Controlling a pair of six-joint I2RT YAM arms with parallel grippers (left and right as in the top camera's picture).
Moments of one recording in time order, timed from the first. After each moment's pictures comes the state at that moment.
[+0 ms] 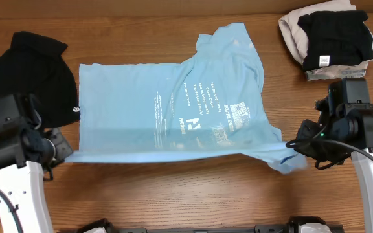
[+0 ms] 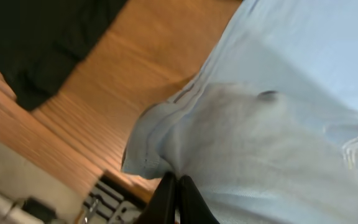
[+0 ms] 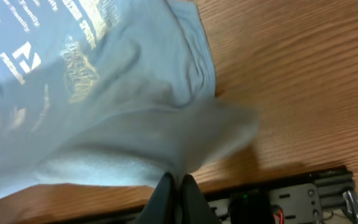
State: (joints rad) left arm 0.35 1.18 1.28 -1.42 -0.13 -0.27; right arm -0.02 1.22 1.35 -1.55 -0.11 0.33
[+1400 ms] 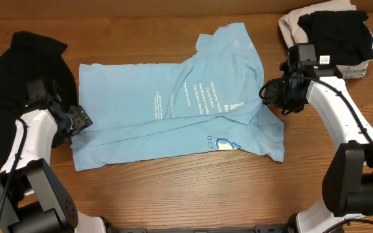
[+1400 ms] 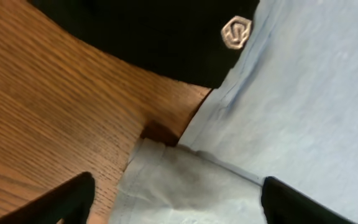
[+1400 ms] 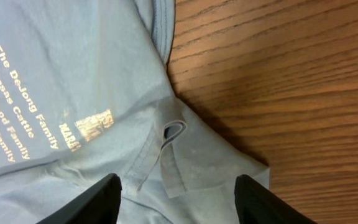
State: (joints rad) left arm 0.35 1.68 1.09 -0.74 -0.03 -0.27; right arm 0.03 1.79 1.36 -0.91 -0.12 0.26
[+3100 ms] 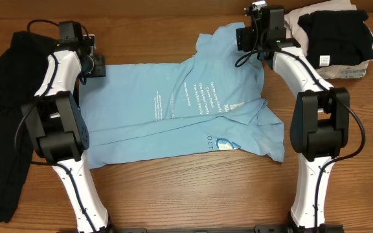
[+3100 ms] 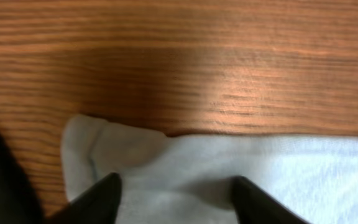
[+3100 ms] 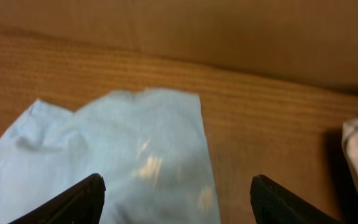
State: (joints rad) left arm 0.17 2.36 1.89 -0.70 0.03 0.07; right arm 0.11 2.32 1.83 -0.21 -0.05 -0.09
